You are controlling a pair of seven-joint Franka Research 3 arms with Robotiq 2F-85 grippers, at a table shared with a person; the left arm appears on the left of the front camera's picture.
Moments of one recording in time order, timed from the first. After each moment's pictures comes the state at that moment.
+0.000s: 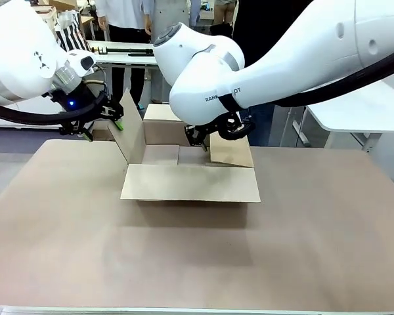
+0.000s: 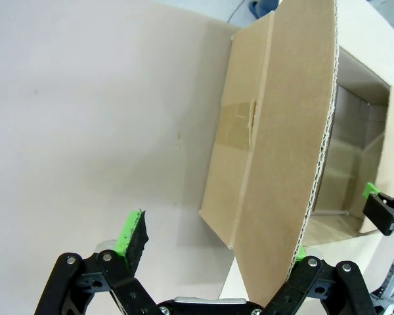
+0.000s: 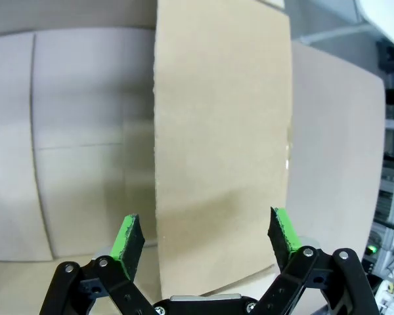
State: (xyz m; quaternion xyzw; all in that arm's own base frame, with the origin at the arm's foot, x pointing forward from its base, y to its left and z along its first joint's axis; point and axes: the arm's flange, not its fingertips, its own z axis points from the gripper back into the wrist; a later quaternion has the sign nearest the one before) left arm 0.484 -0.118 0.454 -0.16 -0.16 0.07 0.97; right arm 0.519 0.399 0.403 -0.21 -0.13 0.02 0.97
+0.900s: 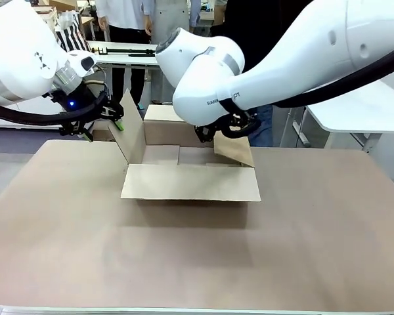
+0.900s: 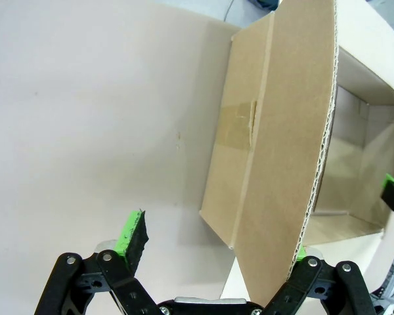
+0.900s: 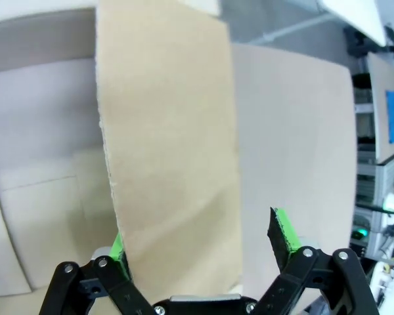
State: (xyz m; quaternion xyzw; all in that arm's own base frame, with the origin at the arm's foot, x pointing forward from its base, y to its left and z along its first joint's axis) left arm 0.484 -0.117 0.454 -0.16 -0.16 0.07 0.97; right arm 0.529 0.376 0.412 -0.26 -0.15 -0.03 0.95
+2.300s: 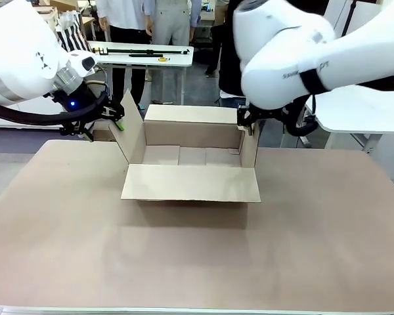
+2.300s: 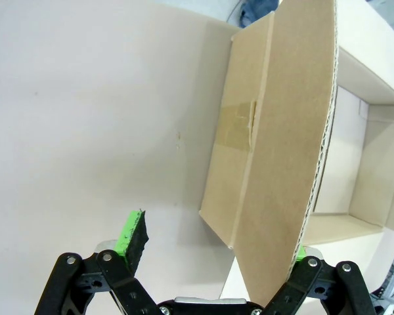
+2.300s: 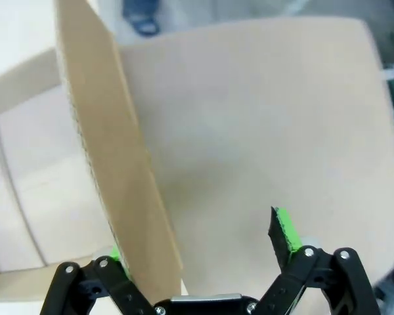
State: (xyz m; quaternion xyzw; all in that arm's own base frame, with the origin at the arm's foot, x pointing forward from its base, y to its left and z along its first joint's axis) left arm 0.484 -0.117 0.454 -0.16 -0.16 0.07 0.97; right arm 0.507 0.238 0.466 -0.08 -0.15 -0.12 0.98
